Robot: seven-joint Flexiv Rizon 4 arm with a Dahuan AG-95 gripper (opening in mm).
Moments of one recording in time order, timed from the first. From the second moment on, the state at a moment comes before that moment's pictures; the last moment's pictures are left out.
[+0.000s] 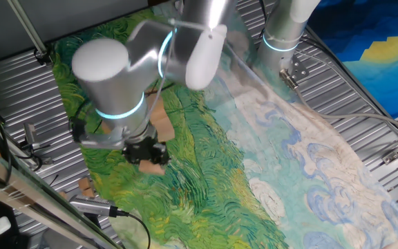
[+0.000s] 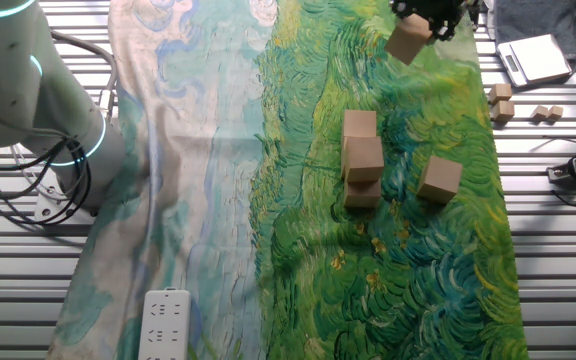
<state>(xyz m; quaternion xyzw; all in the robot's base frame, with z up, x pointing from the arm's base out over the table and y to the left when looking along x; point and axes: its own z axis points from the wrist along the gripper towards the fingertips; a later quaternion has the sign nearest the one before) 0.581 0.214 0.139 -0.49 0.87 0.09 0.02</state>
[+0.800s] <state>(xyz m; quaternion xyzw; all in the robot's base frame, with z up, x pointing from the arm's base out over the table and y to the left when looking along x) 0.554 0.220 0.132 -0.51 0.86 0.08 0.02</state>
